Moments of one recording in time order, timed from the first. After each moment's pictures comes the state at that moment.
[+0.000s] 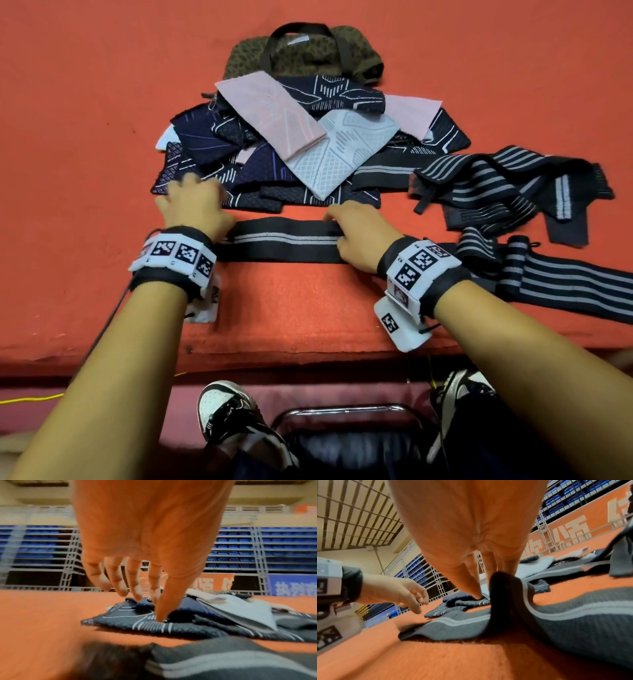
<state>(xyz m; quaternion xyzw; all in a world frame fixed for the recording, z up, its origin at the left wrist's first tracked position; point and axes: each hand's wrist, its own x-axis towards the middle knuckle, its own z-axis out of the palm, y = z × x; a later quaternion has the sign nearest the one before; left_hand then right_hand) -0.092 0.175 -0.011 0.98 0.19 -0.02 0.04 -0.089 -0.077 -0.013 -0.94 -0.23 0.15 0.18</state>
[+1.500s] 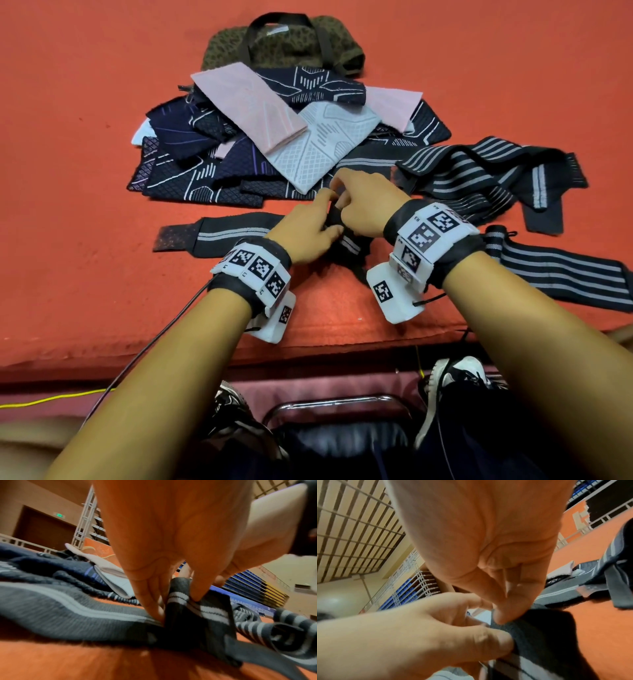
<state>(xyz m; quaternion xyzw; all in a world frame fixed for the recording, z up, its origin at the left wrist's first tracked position) -0.099 0.036 -0.032 0.94 -0.12 -0.13 0.29 -0.077 -0.103 0.023 -0.95 -0.12 0.19 0.22</state>
